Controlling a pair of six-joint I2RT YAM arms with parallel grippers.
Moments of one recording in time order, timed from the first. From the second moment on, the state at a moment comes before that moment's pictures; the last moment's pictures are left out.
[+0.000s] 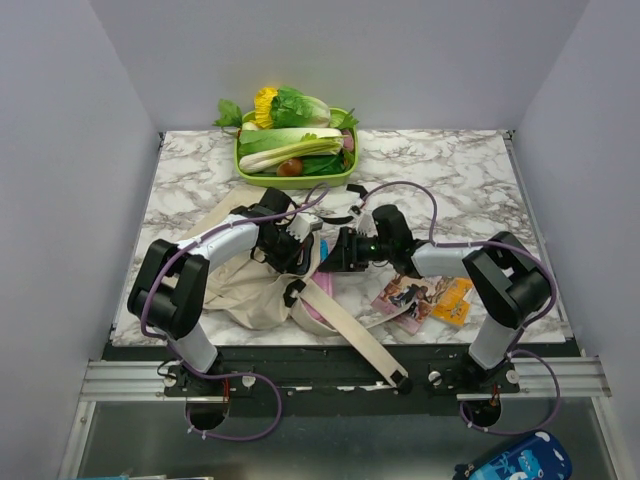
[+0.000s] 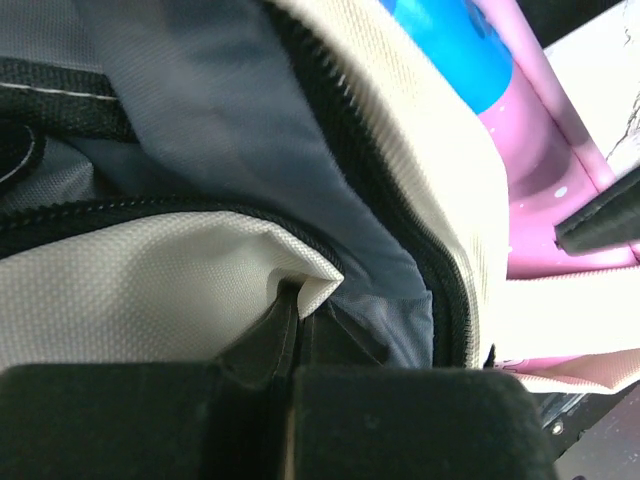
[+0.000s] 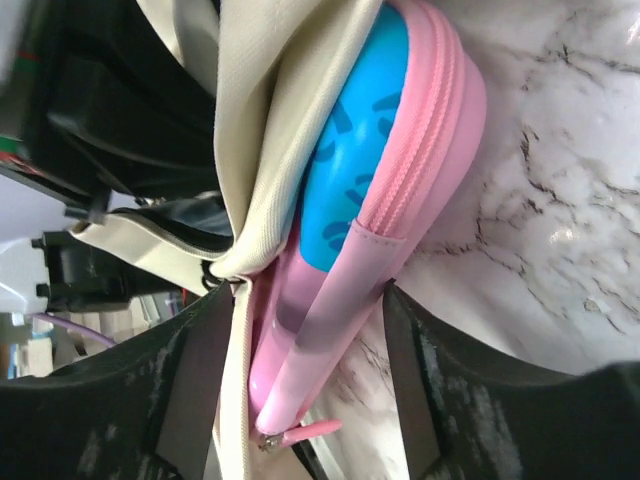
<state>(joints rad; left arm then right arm) -0.45 1.66 1.04 -0.63 0.44 0.26 0.62 1.75 0.79 0.43 -0.67 0.74</state>
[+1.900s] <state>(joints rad) -0.35 1.21 1.26 -0.87 0.40 0.46 0.64 1.39 0.96 0.06 -0.30 0.55</state>
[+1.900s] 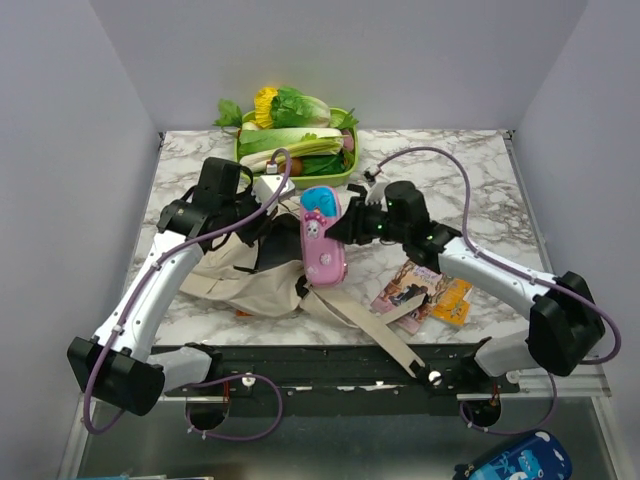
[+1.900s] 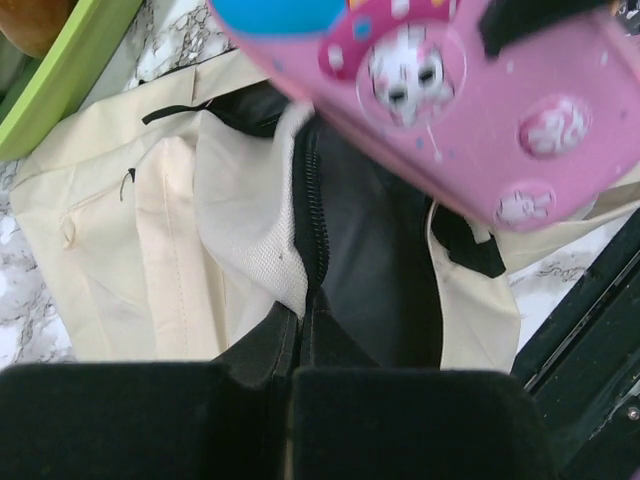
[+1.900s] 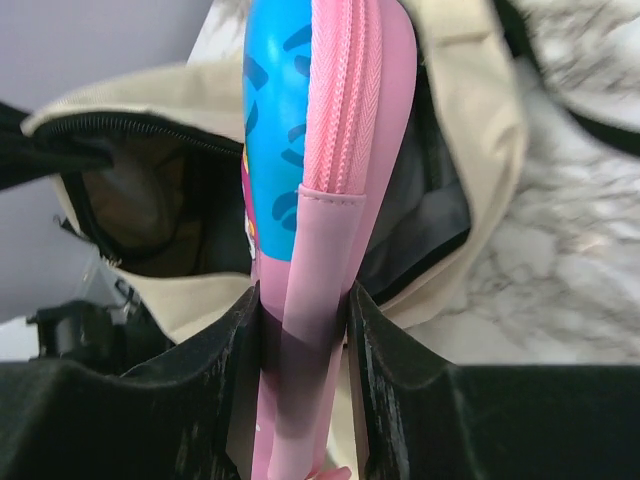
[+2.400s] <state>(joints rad) -0.35 1.18 1.15 -0.80 0.37 0.43 0.71 1.58 0.94 0.06 -0.51 0.67</state>
